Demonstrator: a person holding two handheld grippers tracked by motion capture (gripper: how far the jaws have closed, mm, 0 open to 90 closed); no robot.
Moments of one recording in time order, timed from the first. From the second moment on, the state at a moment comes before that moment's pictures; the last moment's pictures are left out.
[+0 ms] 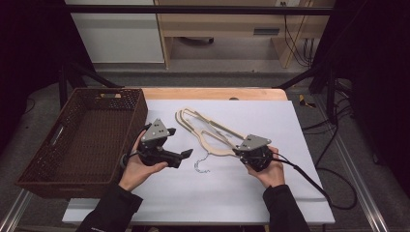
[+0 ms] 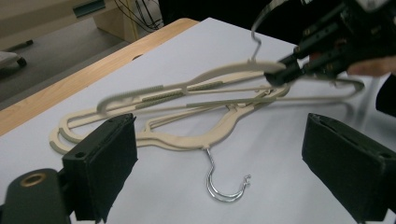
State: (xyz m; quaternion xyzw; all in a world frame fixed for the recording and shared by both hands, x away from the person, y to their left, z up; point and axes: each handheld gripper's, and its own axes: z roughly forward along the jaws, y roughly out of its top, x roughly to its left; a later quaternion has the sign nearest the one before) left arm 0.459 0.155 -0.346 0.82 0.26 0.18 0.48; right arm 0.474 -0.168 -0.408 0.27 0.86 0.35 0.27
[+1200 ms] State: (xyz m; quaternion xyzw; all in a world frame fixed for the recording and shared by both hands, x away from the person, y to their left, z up) left arm 0.435 0.125 -0.384 0.89 0.16 0.17 0.39; right arm 0.432 -0.130 -0.386 0.16 0.88 0.44 0.07
